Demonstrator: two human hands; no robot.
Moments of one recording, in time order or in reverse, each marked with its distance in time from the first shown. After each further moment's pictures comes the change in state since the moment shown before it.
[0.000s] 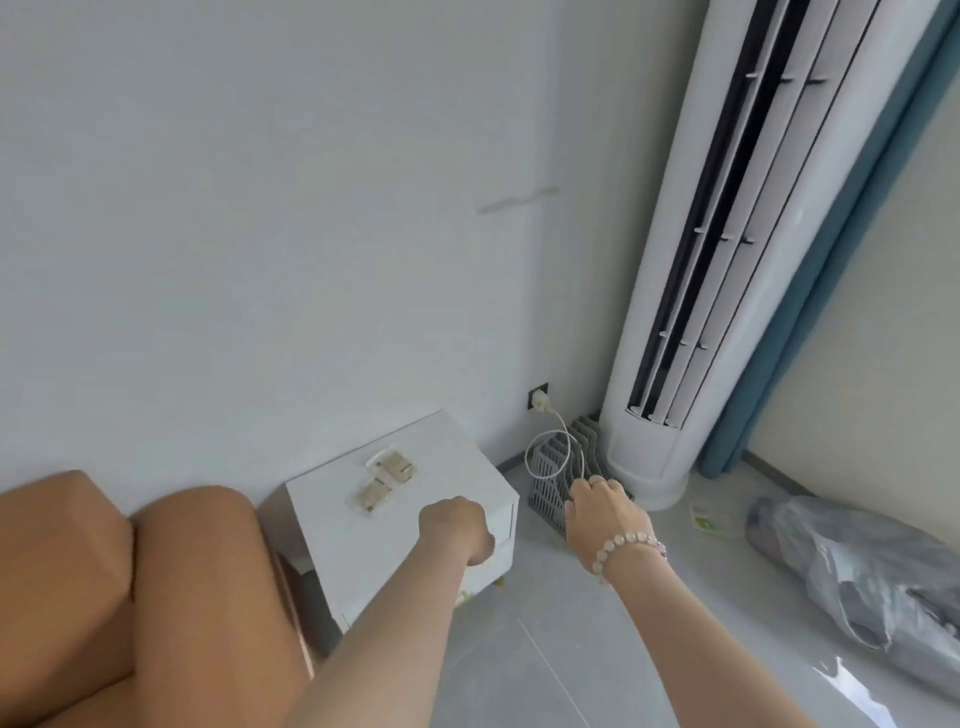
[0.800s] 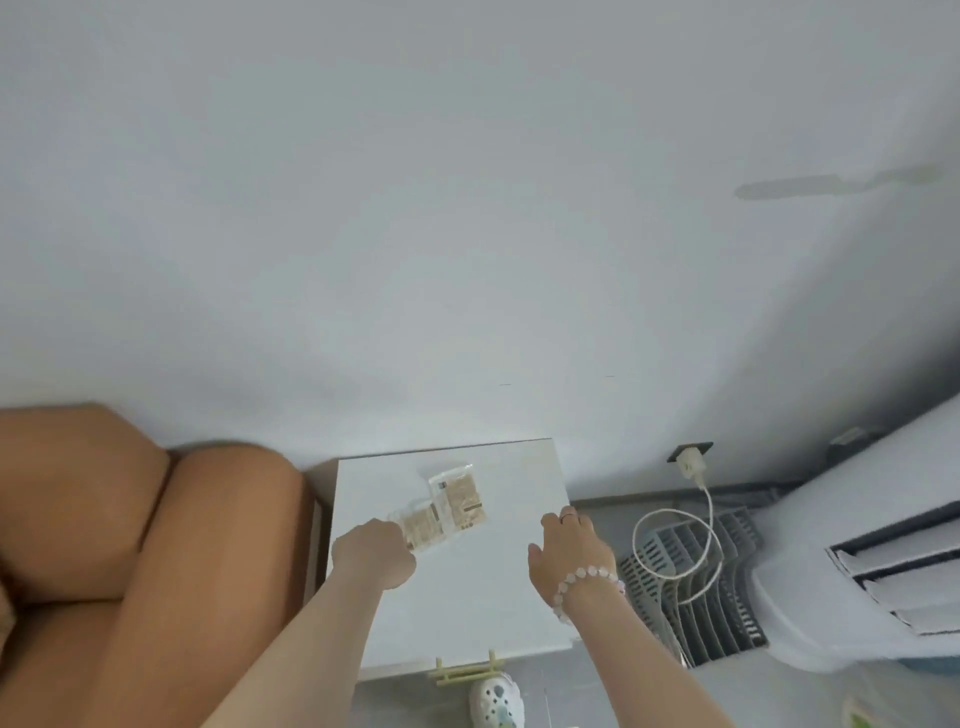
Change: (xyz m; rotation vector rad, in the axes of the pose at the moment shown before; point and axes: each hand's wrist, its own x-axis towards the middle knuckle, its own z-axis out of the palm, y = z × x) left_hand 0.237 -0.186 0.000 -0.386 -0.264 -0.619; right_hand 0.344 -0.119 0.083 -0.107 -0.412 -0.404
